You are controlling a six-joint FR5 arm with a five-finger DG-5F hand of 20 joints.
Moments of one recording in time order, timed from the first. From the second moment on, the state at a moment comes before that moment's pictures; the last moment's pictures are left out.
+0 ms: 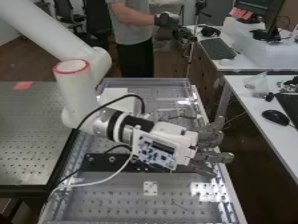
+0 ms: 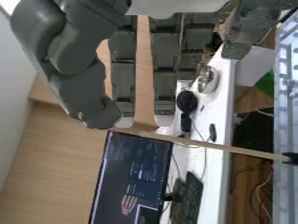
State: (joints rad) arm 1.42 -2.22 -1.58 -2.48 -1.34 0.57
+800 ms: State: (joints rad) arm 1.41 -2.26 -1.55 -2.55 -1.37 0.51
